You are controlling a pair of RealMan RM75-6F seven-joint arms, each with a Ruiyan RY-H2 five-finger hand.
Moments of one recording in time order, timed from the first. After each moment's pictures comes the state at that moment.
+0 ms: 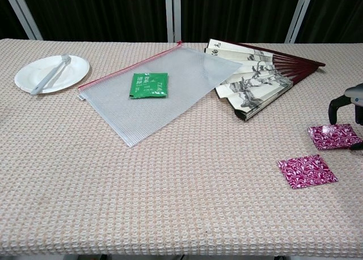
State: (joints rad) left arm -0.12 -1.16 -0.02 -1.51 1.48 1.41 0.03; right arm 0.61 -1.28 -0.03 -1.62 -0.94 0.94 -0.59
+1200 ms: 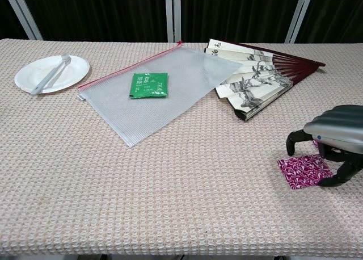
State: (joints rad) left arm -0.11 -1.17 -0.02 -1.49 1.48 1.43 0.01; right arm 0.65 -1.30 -0.11 -1.88 -0.97 0.97 -0.80
